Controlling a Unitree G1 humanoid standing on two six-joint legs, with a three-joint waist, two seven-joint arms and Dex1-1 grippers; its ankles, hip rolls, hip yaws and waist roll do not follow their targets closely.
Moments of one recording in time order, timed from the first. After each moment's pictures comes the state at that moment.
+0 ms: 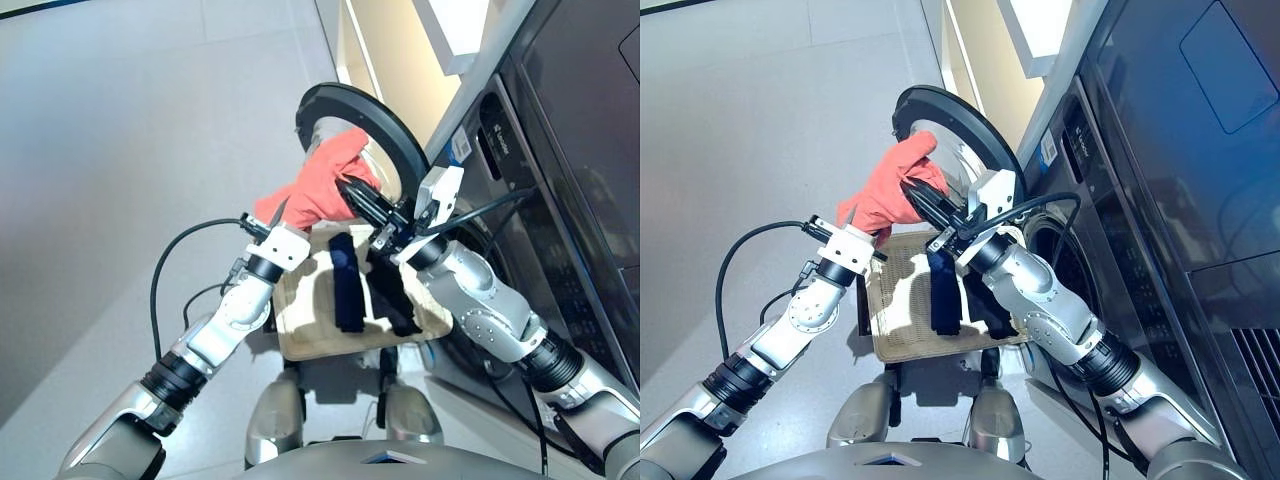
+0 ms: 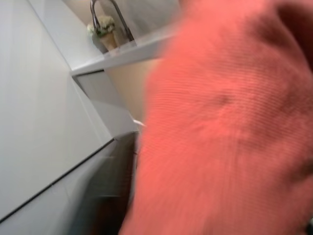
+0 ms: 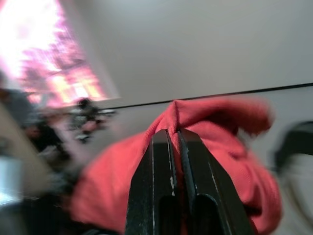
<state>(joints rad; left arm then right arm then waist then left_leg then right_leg) -0.28 0.56 -0.54 -0.02 0.04 -0.33 0.30 -0.34 -0.54 0.51 -0.21 0.75 -0.19 0.09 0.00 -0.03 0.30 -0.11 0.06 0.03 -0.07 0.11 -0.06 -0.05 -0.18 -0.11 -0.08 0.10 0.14</state>
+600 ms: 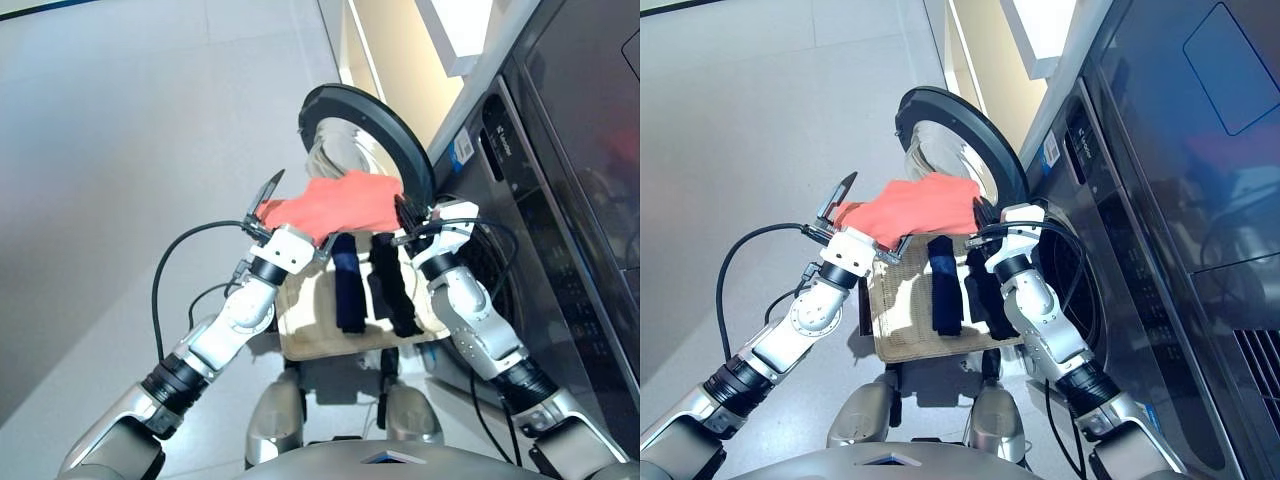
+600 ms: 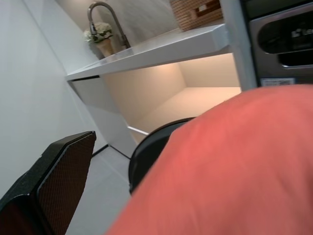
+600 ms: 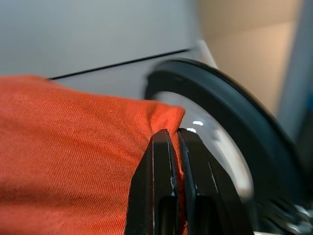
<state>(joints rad) -0.28 0.54 -0.60 -0.03 0.03 -0.33 0.32 -0.26 -0.35 0.39 0.17 0.51 -0.27 -0.17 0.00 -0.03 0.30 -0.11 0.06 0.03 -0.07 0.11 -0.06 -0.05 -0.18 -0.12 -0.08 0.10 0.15</state>
